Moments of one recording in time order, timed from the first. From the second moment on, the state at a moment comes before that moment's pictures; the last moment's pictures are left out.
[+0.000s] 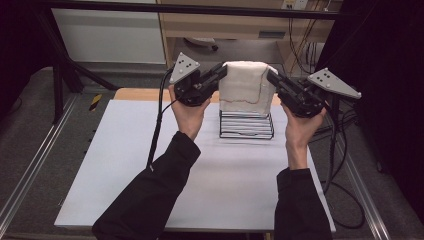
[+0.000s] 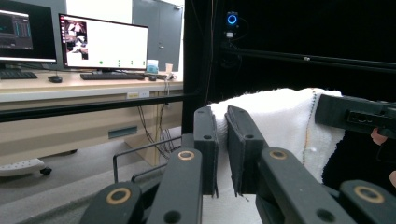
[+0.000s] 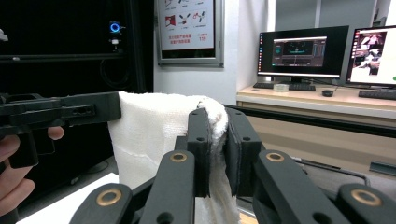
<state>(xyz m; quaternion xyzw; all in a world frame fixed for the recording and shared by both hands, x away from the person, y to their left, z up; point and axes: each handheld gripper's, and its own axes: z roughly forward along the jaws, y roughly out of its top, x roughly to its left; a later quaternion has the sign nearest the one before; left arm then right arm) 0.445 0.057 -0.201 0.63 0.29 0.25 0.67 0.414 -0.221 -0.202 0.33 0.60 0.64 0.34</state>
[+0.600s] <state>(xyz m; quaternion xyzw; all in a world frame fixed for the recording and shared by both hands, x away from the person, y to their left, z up) 0.467 0.036 -0.177 0.63 0.29 0.27 0.67 0.431 -0.235 -0.180 0.34 0.59 0.64 0.36</state>
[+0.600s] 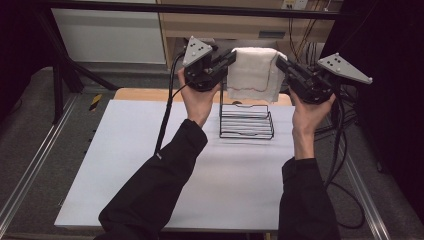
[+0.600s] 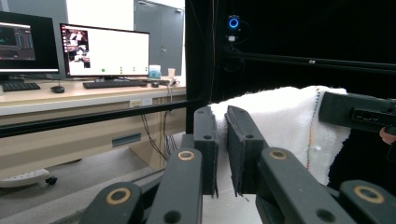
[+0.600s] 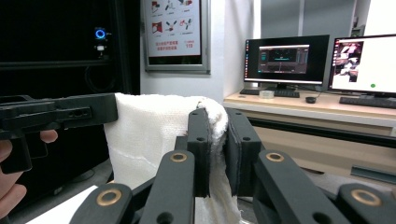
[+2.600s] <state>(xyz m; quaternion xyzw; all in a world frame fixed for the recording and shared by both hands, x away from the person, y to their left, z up) 0.530 0.026 -0.188 0.66 0.30 0.27 0.63 0.514 -0.242 -0.193 0.37 0.61 0.61 0.34</state>
